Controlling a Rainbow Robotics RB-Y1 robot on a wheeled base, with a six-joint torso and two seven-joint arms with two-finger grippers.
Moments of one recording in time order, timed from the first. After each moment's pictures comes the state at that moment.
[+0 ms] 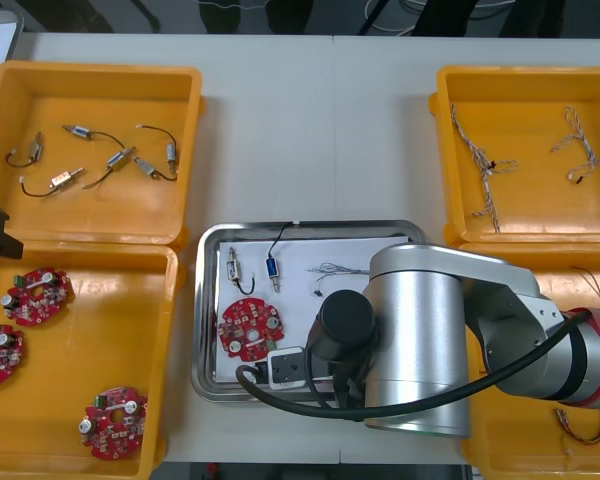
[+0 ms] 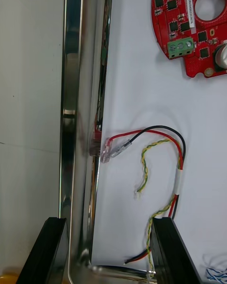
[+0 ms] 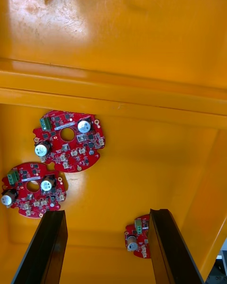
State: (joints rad) right arm -0.73 -0.58 1.05 -2.22 -0.63 1.76 1.77; left arm -0.22 0.90 0.28 -2.16 0.98 1.91 -1.06
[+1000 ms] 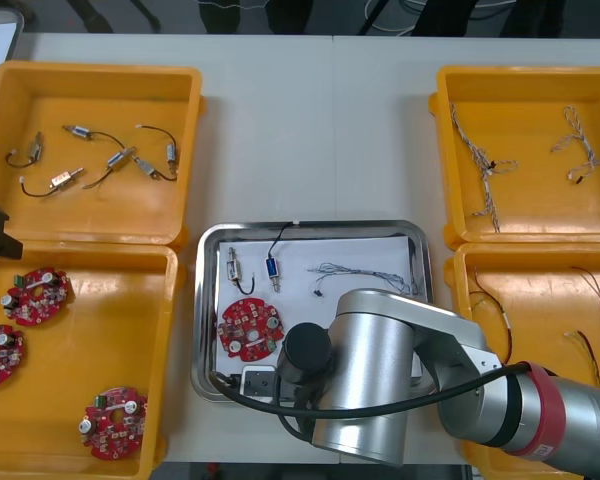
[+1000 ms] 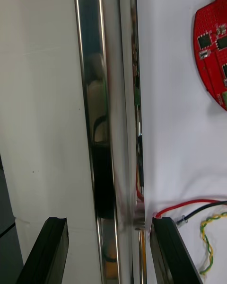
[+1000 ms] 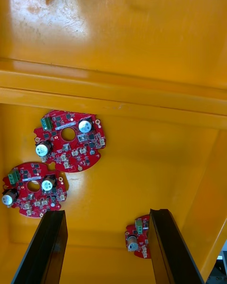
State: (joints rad) right arm -0.56 -0.43 1.06 -2.06 -0.46 1.68 1.73; left arm -0.22 0.90 0.28 -2.16 0.98 1.91 -1.06
